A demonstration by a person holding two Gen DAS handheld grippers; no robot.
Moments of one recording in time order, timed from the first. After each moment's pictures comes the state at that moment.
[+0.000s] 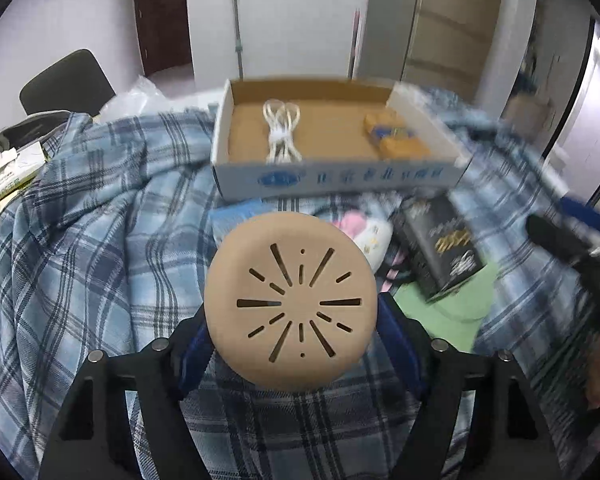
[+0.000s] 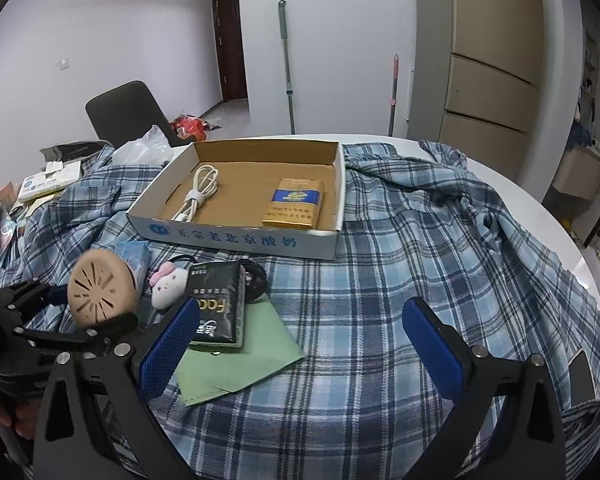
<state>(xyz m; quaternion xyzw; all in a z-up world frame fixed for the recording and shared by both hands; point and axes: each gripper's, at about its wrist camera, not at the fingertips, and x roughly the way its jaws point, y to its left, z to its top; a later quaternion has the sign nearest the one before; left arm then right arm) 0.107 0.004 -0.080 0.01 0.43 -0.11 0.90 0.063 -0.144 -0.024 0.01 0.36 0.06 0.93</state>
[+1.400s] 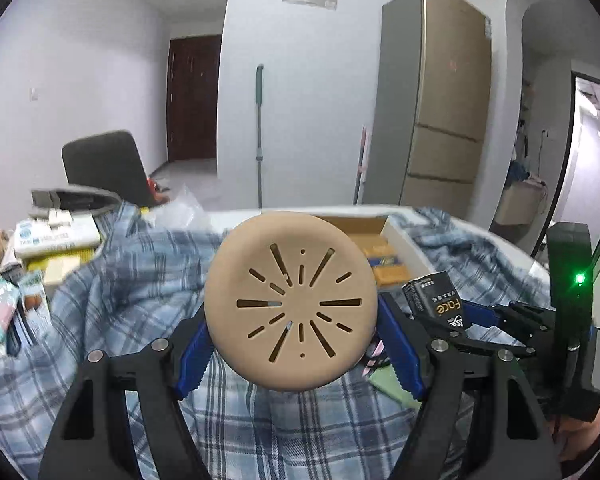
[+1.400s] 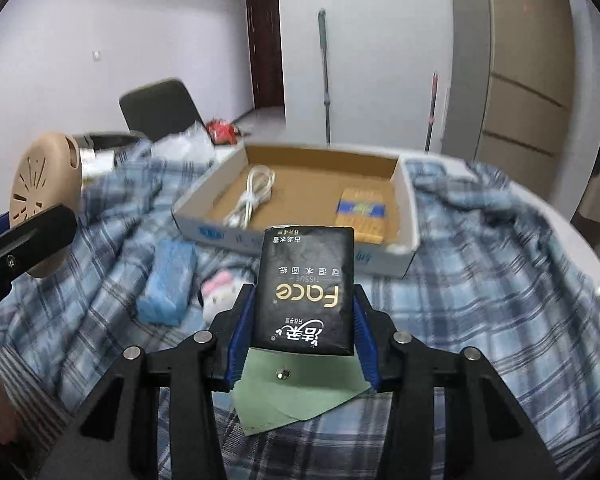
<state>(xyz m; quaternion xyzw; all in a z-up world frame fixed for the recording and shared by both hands) 0.052 0.026 -0.001 -0.02 0.24 -0.08 0.97 0.065 -0.097 -0.032 -0.01 0.34 0.11 0.93</state>
